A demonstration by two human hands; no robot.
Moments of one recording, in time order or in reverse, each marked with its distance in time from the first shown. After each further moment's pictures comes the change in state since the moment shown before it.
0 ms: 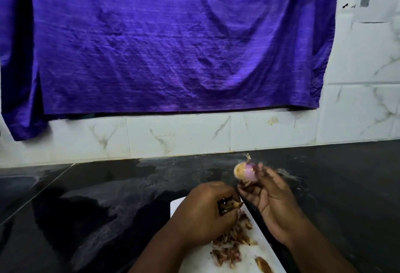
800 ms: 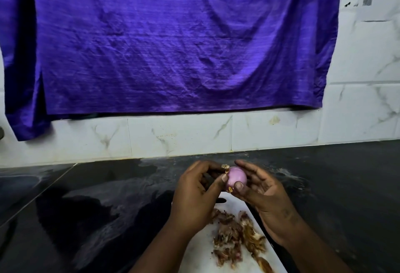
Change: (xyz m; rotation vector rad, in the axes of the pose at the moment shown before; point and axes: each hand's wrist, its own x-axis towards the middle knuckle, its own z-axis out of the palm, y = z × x) left_hand 0.005 0.011 -0.005 -0.367 0.461 -0.196; right_hand -0.004 0.006 0.003 -0.318 -0.182 -0.137
